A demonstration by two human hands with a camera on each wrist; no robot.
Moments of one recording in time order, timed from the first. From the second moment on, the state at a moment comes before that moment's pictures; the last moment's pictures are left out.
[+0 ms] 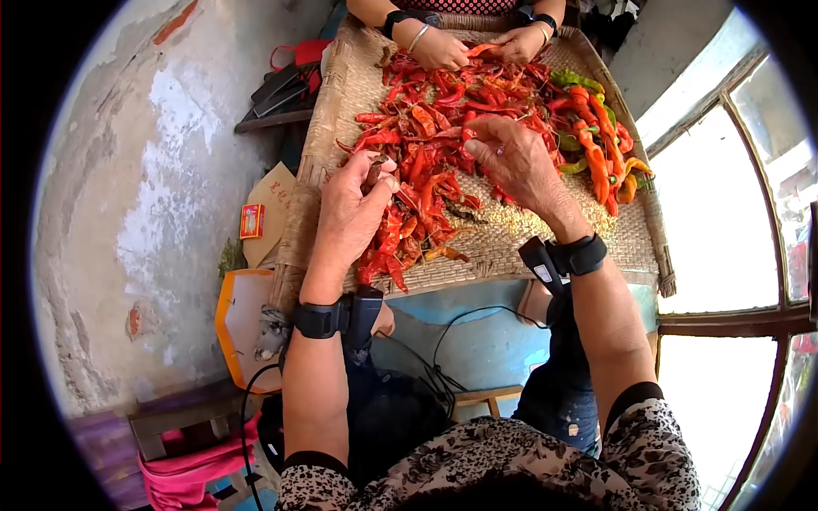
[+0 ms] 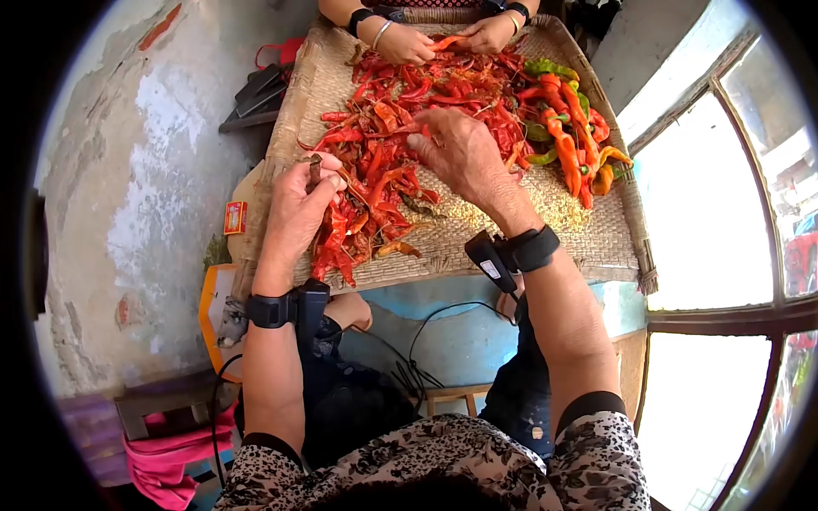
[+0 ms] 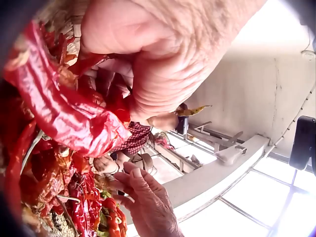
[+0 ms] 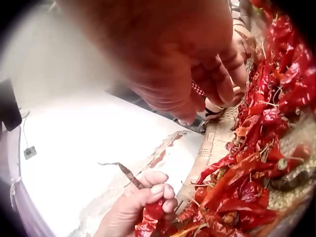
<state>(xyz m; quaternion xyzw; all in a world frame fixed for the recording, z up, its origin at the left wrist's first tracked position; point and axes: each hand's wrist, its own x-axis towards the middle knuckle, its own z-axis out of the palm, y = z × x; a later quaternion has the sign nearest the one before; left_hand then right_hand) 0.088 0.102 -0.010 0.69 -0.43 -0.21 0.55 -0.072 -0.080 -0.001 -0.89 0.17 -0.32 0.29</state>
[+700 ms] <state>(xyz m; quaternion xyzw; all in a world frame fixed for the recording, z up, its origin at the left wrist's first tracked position) 0.089 0.102 -0.004 0.57 -0.27 -0.25 0.74 -0.065 -0.046 0.012 -0.76 0.13 -0.07 0.64</state>
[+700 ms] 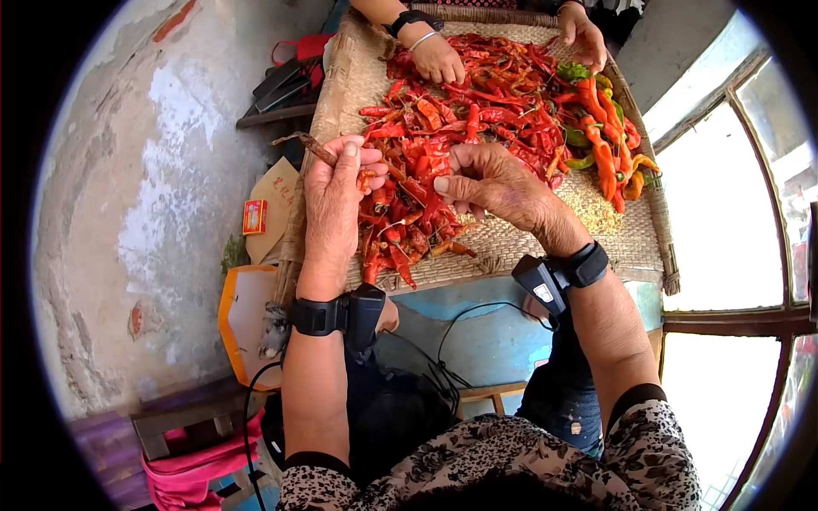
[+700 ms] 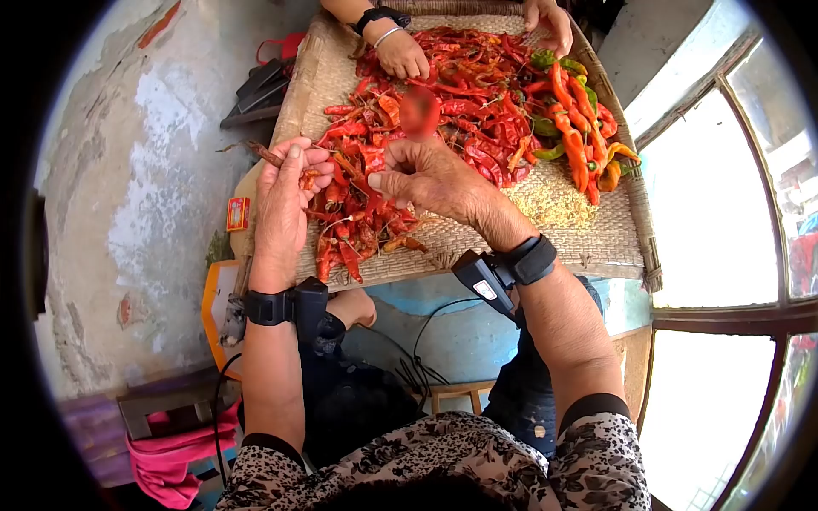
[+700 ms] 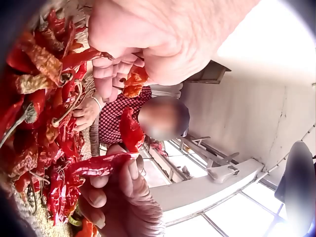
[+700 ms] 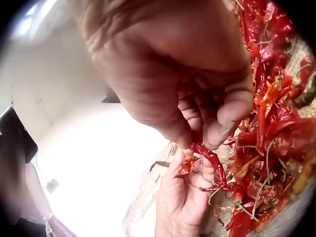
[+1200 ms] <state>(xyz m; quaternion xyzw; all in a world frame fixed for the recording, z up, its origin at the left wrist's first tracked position) 0.071 0.094 -0.010 0.60 -0.35 -0.29 0.65 -0.050 -0.005 -0.007 -0.89 0.02 -0.32 0.32</state>
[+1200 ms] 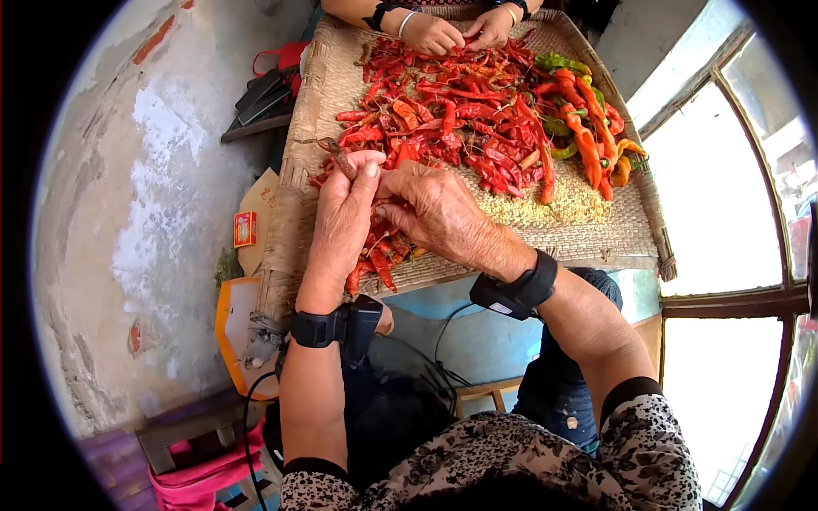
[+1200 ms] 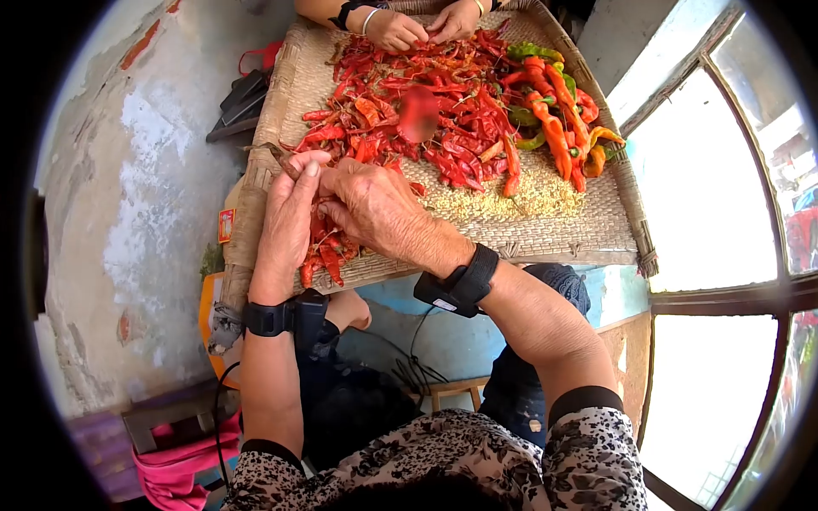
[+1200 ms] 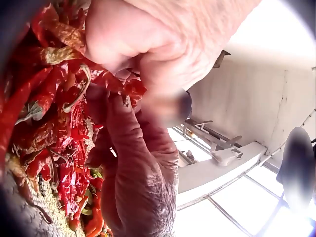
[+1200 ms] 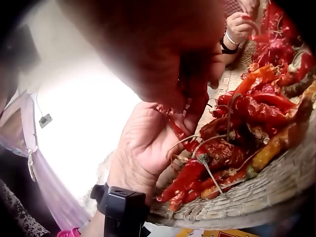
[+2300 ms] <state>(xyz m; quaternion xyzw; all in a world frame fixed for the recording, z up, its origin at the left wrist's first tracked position) 0.044 0.077 -0.014 0.79 -0.59 0.07 0.16 -0.079 -0.086 -0.003 -0.53 0.25 -0.36 0.73</state>
